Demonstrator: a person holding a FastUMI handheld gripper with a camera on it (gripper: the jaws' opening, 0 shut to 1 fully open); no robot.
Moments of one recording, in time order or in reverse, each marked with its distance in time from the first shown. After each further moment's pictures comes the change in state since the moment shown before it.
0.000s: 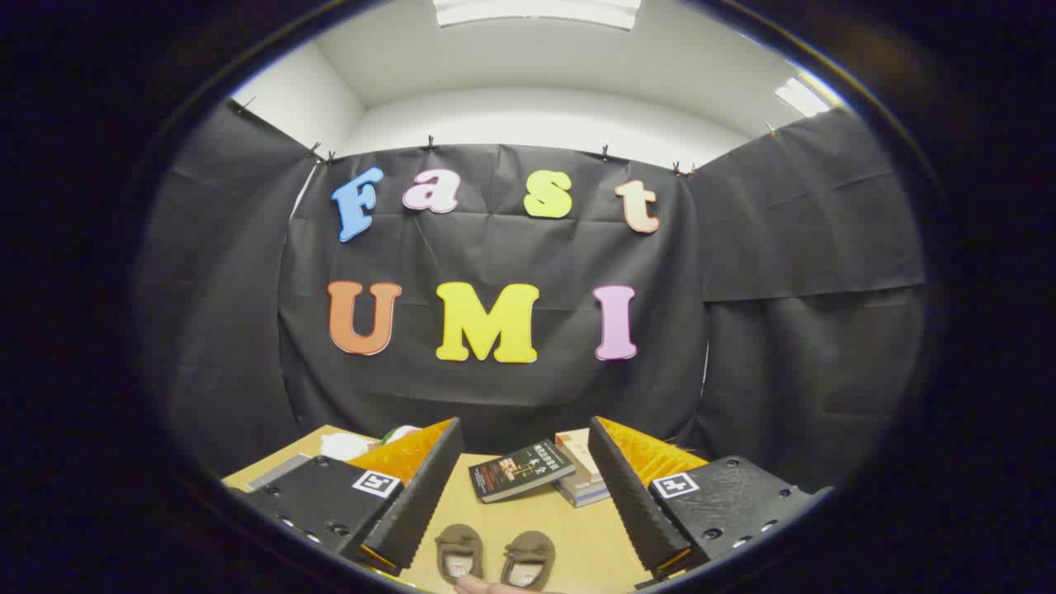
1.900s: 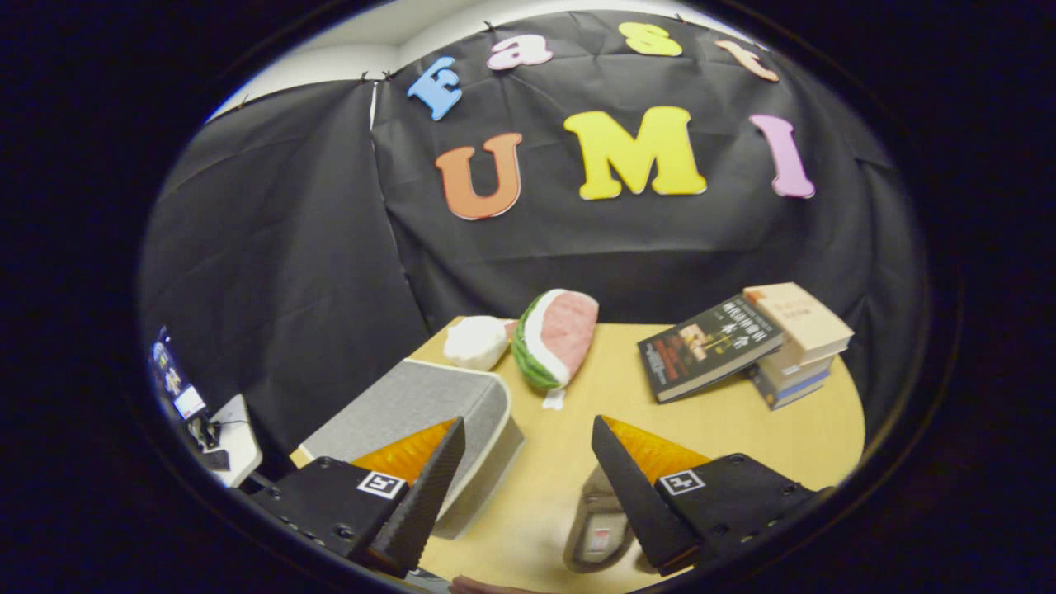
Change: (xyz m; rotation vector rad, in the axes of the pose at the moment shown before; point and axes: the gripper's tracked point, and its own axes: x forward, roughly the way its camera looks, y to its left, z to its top) arm 0.082 0.203 -0.229 0.082 0.558 0.556
